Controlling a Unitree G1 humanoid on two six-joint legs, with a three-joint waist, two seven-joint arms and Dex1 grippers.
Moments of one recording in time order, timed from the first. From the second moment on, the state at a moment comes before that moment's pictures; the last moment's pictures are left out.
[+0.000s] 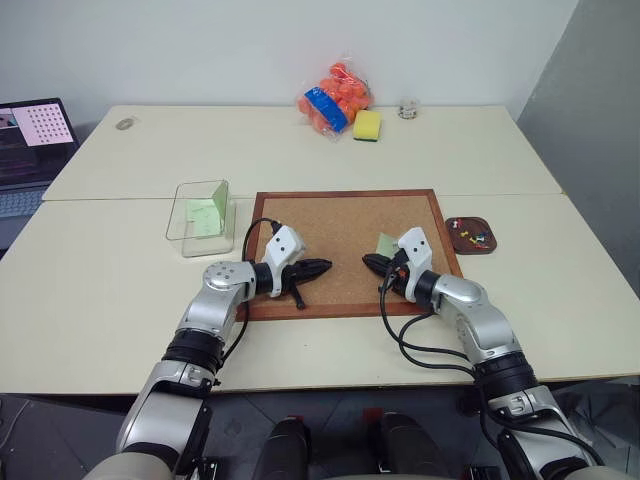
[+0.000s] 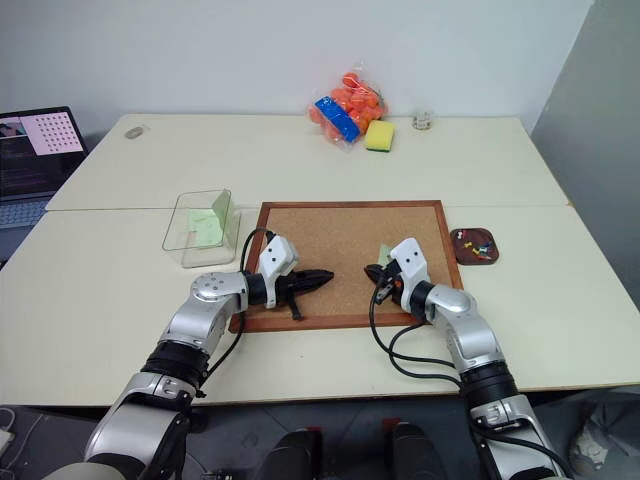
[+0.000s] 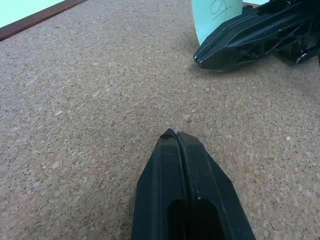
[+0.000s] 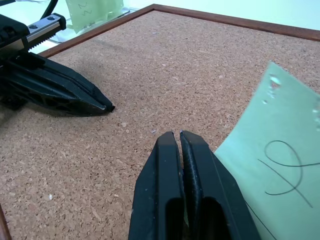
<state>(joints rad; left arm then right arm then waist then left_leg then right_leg) -0.59 0.39 -0.15 0.54 -0.15 0.06 -1.00 -0.45 -0.23 0.12 0.17 0.21 0.30 0.64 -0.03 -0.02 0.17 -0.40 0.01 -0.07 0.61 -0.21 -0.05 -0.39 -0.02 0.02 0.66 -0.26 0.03</state>
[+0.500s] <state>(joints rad) -0.59 0.36 -0.14 0.54 -0.15 0.08 -0.99 -0.46 -0.21 0.04 0.04 0.27 0.39 0.58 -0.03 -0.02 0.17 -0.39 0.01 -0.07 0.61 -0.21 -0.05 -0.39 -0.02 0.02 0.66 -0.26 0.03</state>
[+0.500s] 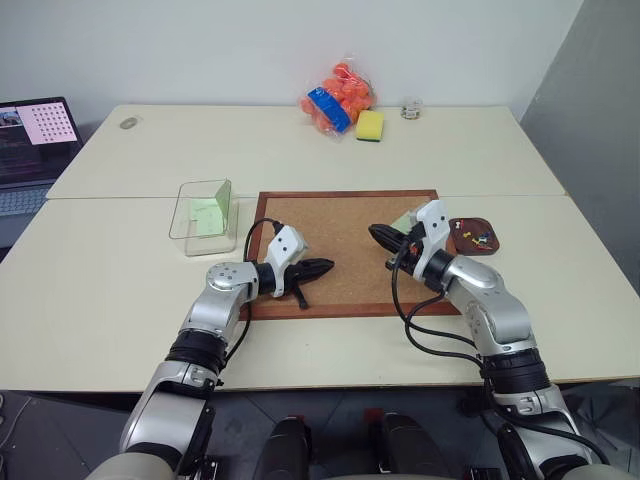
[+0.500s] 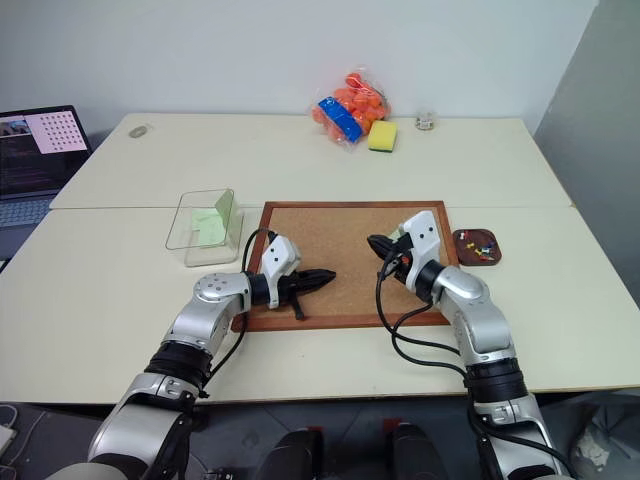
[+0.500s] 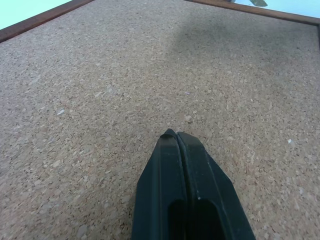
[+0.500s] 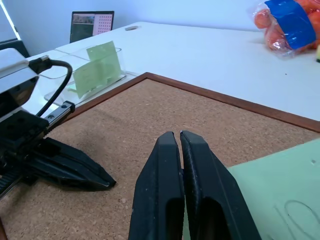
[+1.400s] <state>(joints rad) -0.56 0.21 -0.01 0.28 -0.43 0.48 -0.92 -0.59 -0.13 -0.13 0.00 0.45 0.59 0.35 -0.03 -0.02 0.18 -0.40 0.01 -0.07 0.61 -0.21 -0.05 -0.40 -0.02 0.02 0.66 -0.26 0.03</state>
